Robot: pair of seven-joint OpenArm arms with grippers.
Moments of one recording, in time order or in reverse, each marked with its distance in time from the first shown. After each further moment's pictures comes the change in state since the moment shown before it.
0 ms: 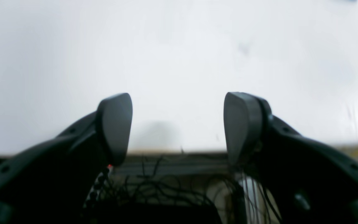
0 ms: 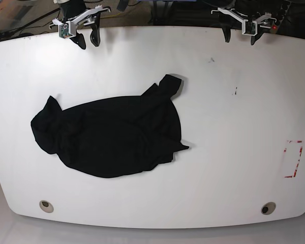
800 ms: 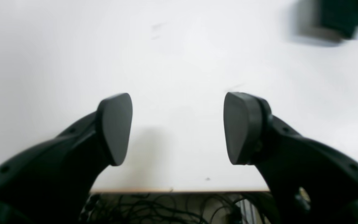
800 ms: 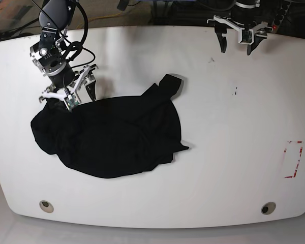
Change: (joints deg) left arm -4.2 -0.4 3.4 -0.3 0.2 0.9 0.5; right arm 38.7 6.8 -0.6 -5.9 -18.5 12.3 -26.5
